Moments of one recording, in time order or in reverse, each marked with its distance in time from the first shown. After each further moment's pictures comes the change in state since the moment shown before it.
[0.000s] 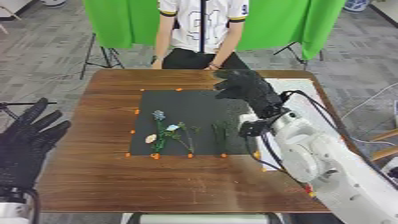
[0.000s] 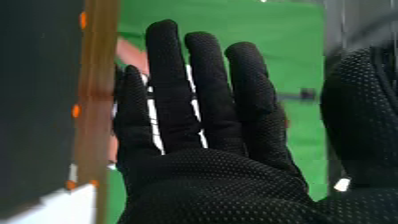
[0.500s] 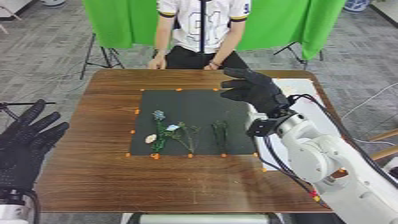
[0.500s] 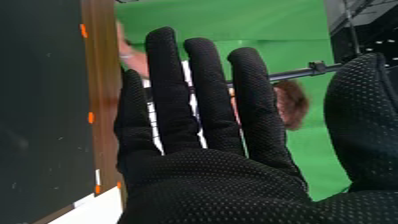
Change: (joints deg) left arm -2.4 -5.4 0.6 -0.1 4.2 -1.3 -3.4; right arm -2.1 0.6 2.8 1.1 5.9 -2.7 -0.9
